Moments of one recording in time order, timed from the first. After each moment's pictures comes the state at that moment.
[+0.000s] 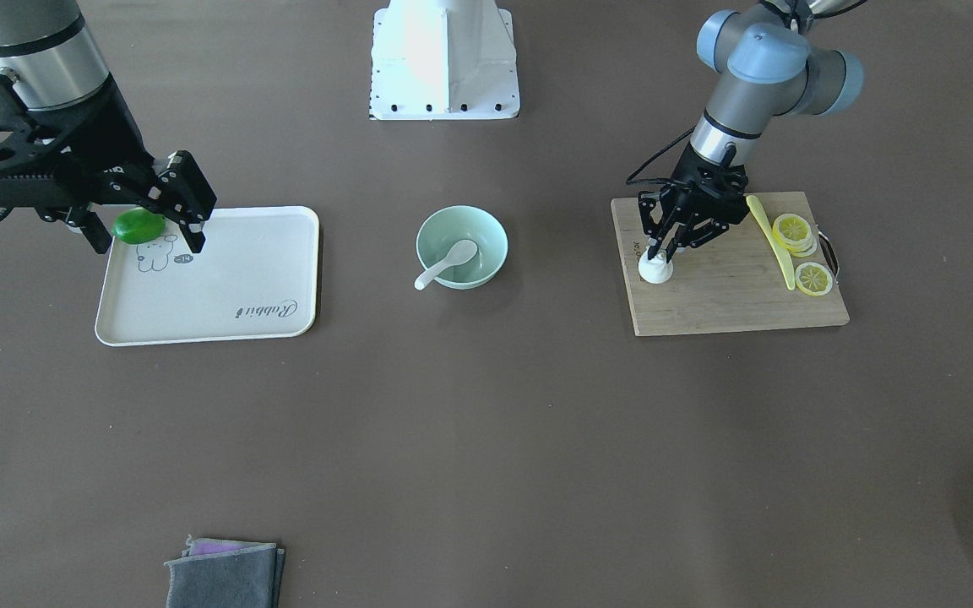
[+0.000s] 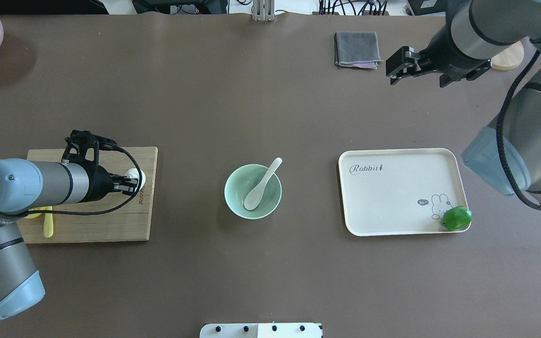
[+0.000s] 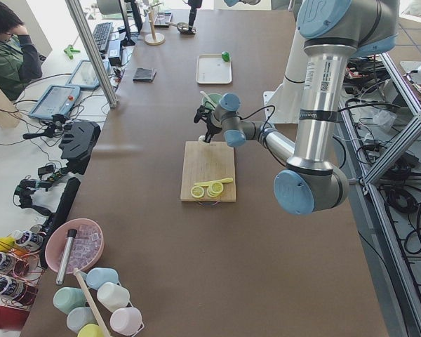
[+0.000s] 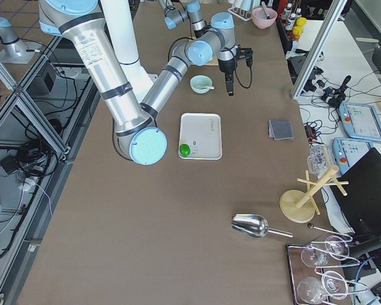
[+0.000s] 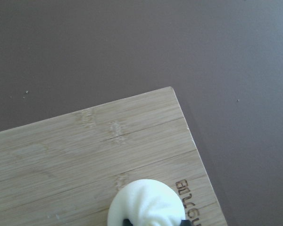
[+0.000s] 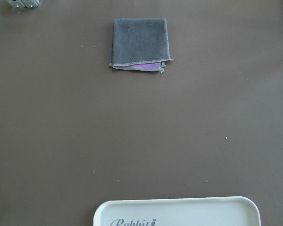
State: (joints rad) left arm -0.56 -1.73 -1.85 -2.23 -1.69 -0.98; right arm 1.02 -1.12 2.05 -1.81 2.06 0.83
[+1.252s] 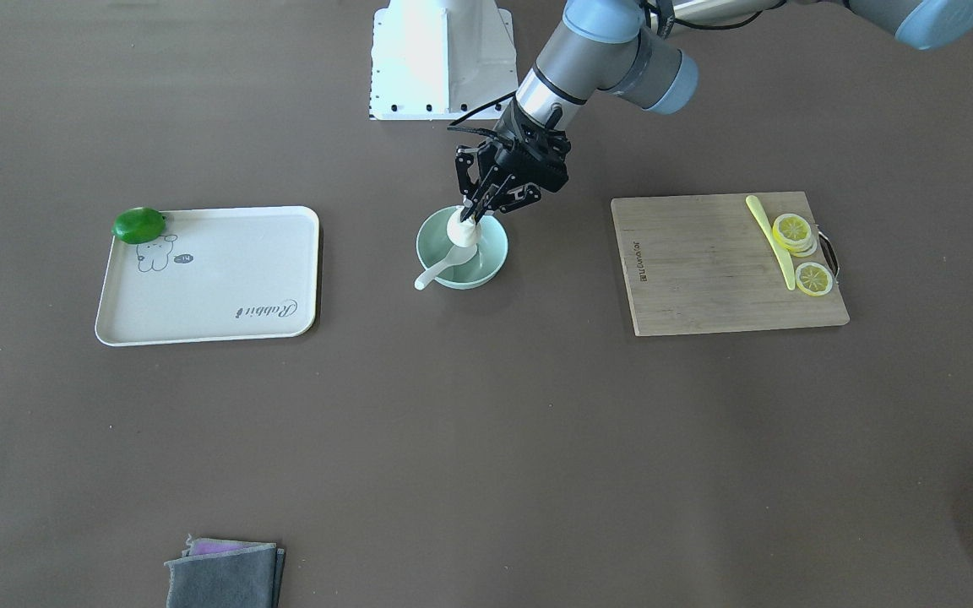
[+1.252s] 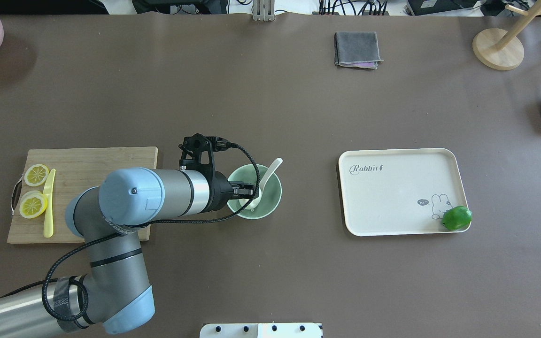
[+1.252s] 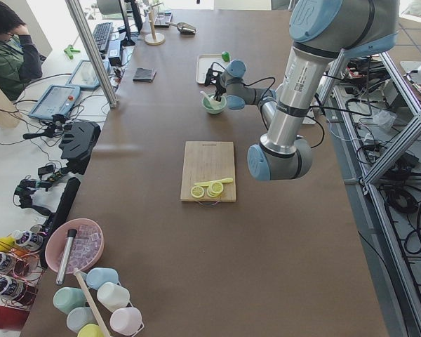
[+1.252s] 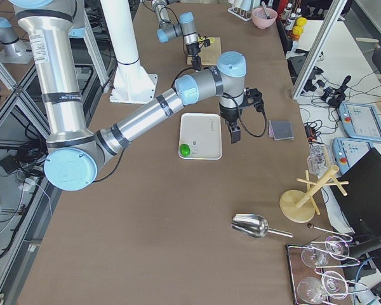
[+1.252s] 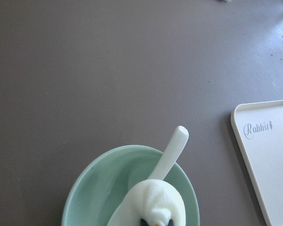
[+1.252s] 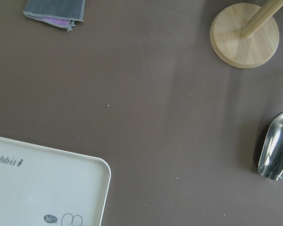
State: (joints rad) left arm -0.40 -2.08 -1.74 -2.22 -1.63 -1.25; right arm 1.40 -1.42 2.02 -1.81 2.32 0.14
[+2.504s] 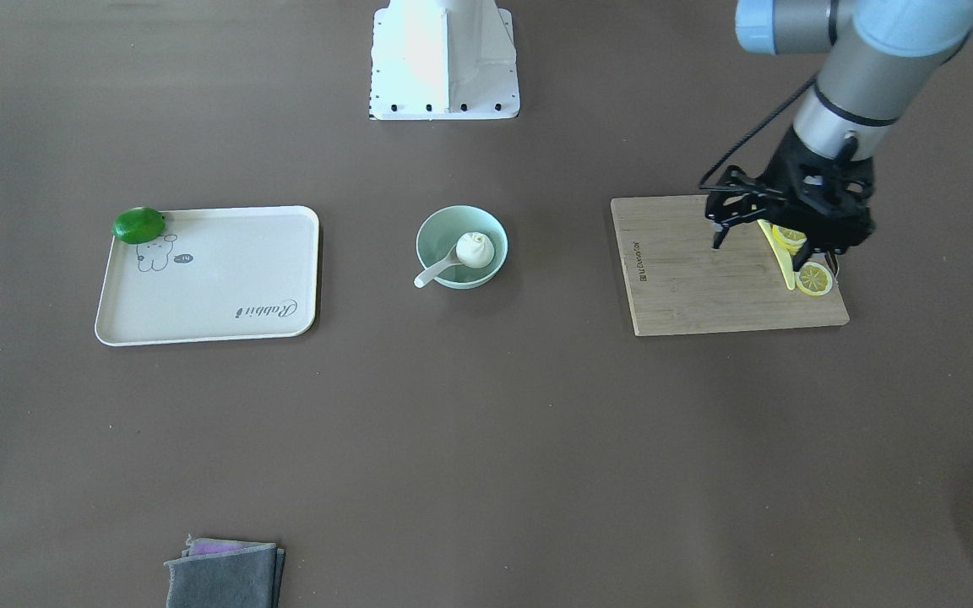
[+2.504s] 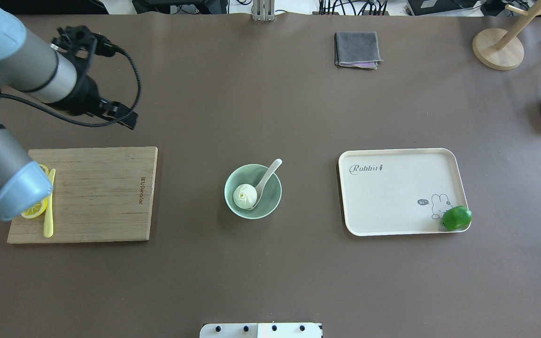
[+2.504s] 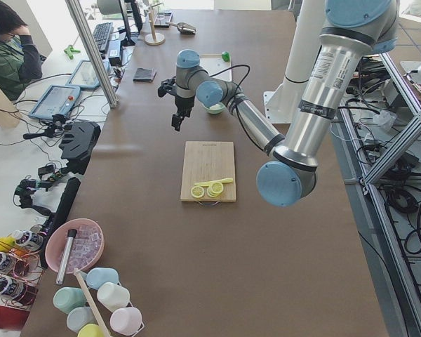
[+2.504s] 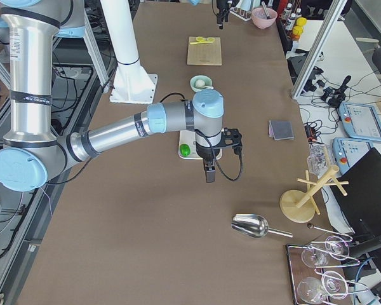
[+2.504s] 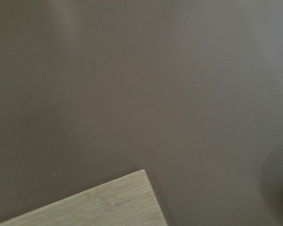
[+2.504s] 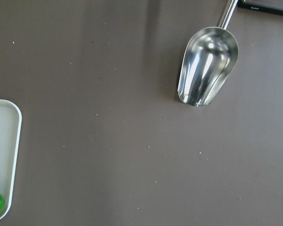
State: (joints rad) left arm -1.07 -1.85 -1.97 -1.52 -2.12 -0.32; right arm 1.52 -1.66 2.02 -1.81 2.26 -0.01
